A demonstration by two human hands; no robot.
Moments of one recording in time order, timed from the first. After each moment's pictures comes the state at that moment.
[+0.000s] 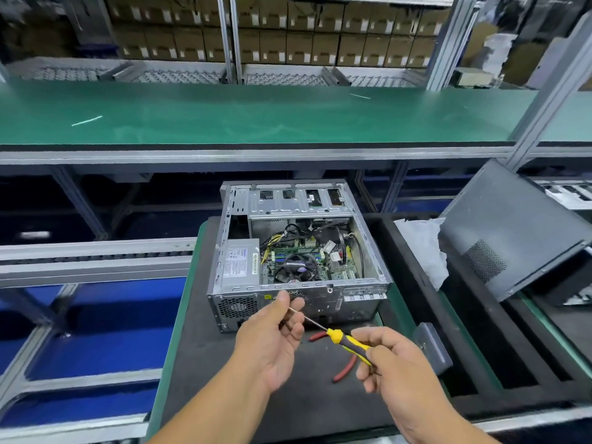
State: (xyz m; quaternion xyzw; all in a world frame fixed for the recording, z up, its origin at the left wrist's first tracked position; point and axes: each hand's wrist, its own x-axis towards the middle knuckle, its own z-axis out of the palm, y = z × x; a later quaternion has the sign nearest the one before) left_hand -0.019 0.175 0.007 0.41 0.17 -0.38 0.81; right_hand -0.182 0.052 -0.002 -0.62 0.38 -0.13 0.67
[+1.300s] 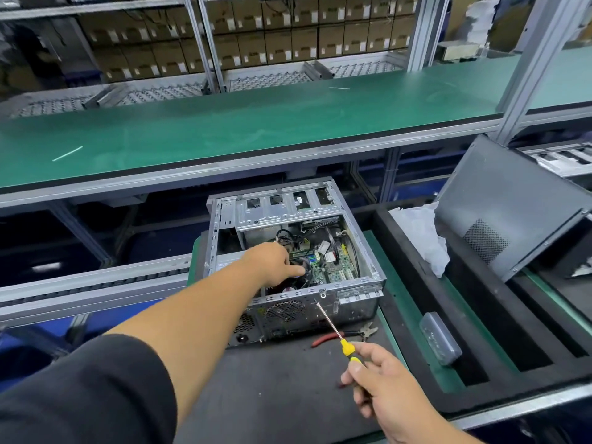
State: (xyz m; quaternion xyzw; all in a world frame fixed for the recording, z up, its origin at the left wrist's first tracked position) left_hand 0.135 0.073 0.014 0.89 -0.43 -0.17 -0.01; right_hand -0.181 0.057 -0.046 -0.56 0.37 -0.11 0.73
